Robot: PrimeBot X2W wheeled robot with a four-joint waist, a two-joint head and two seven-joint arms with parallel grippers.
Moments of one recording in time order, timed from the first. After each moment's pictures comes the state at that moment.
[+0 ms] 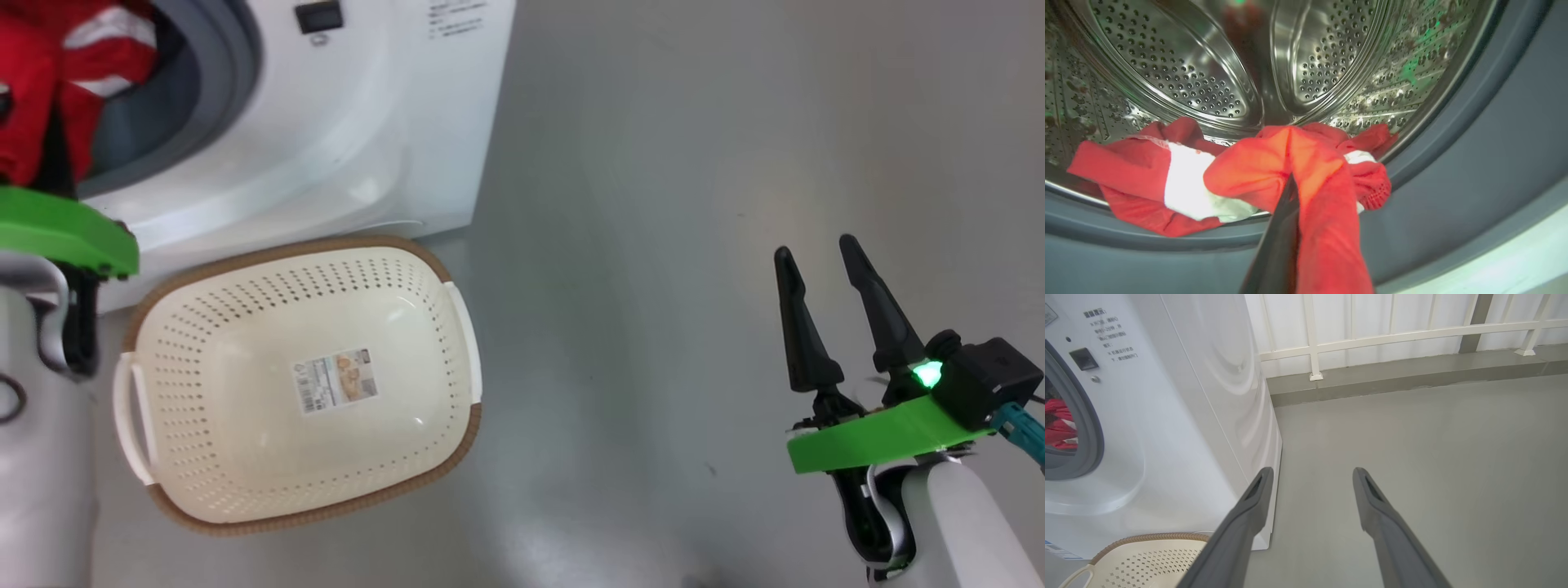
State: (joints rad) left arm -0.94 0.26 0.05 0.84 -0.25 -0.12 -0.26; right arm -0.24 -0.04 0.03 0.14 0.35 0.13 -0.26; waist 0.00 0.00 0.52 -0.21
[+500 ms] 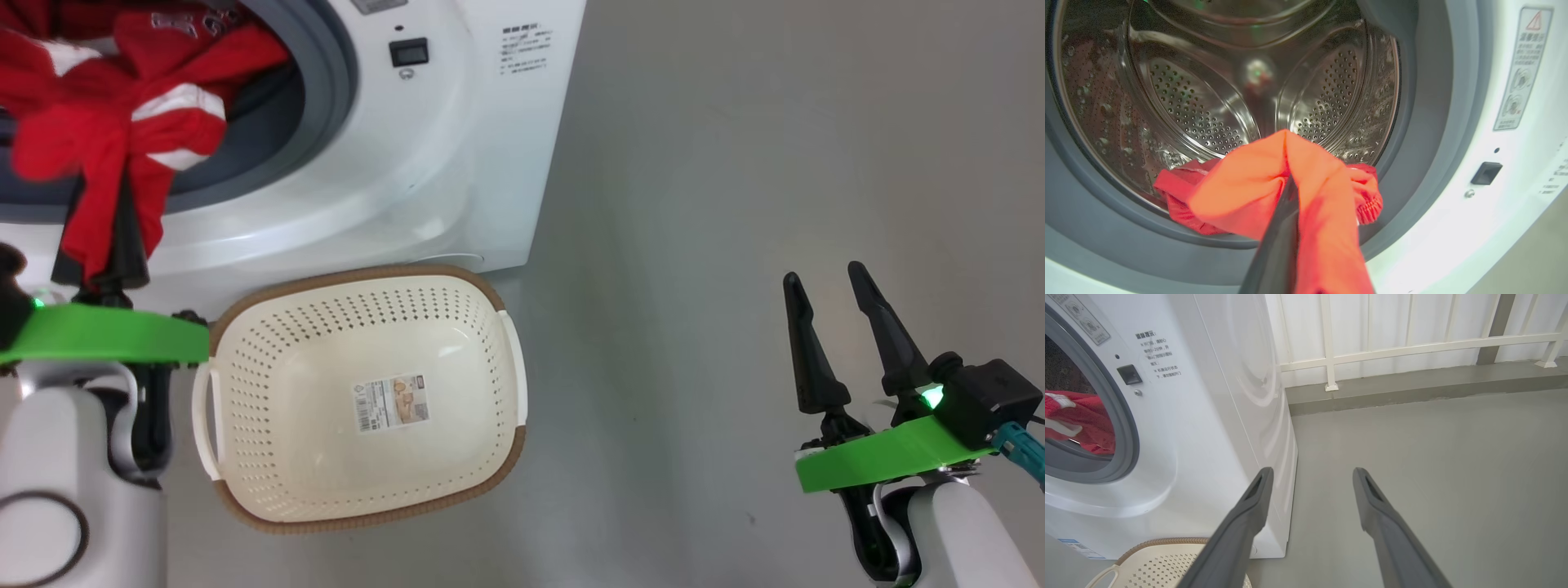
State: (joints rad) left arm -0.61 0.14 0.11 0.41 -0.31 -0.12 -0.26; right arm -0.18 -0.04 0.00 0.15 0.32 0.13 -0.26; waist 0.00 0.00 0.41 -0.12
